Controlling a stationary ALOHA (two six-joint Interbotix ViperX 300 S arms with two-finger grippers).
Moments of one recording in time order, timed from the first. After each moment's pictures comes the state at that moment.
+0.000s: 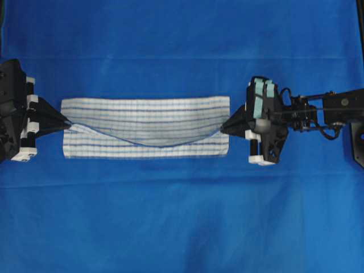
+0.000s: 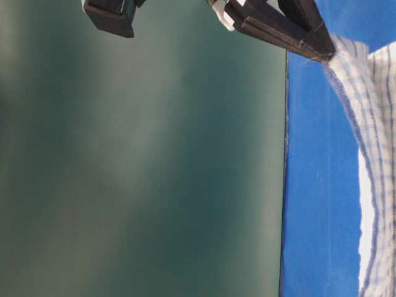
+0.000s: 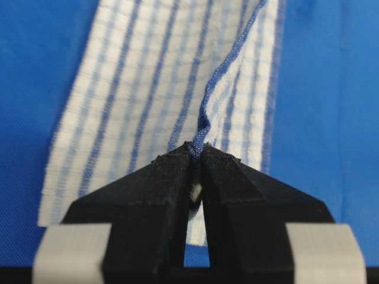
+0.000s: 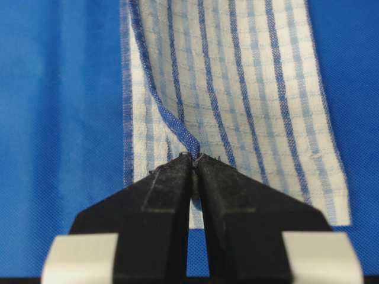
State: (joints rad) left arm 0.06 -0.78 1.32 -0.03 0.16 -0.14; right arm -0.03 -0.16 0.91 -0.07 -0.07 0.12
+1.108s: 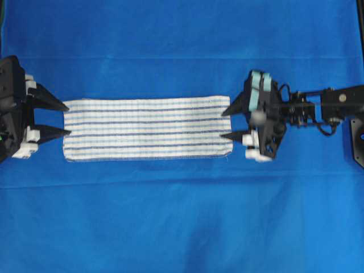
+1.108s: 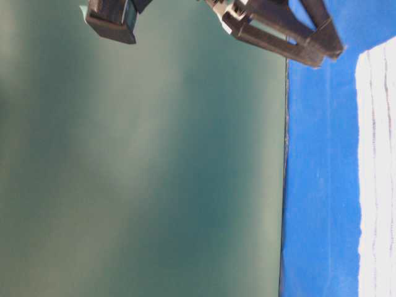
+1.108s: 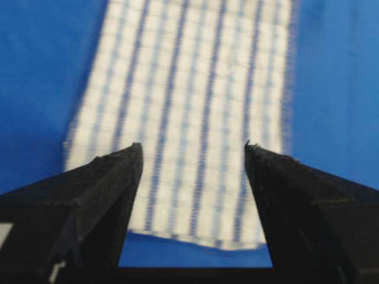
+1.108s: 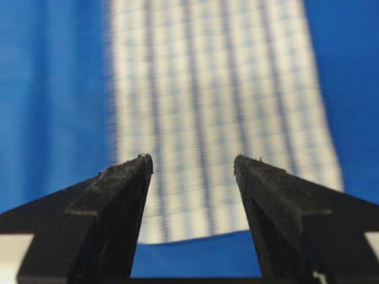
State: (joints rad) left arm 0.11 -0.79 1.32 -0.03 0.16 -0.15; right arm -0.07 -0.15 0.89 -0.04 -0.02 0.13
